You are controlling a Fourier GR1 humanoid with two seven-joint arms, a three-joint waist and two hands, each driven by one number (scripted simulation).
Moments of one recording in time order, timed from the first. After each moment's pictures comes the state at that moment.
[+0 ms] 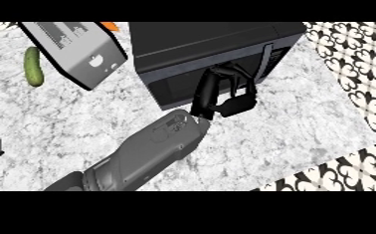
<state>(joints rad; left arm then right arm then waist) -0.94 0.00 -0.87 -0.87 0.84 0.71 -0.43 0.37 -0.75 -0.17 -1.96 -0.90 0.66 -0.34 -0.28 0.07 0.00</state>
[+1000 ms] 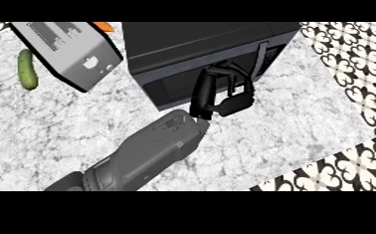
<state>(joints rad) -0.93 0.00 -0.89 -0.85 0.93 0.74 -0.57 0.37 -0.80 -0.17 -2.00 -0.96 0.70 -0.32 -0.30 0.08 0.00</state>
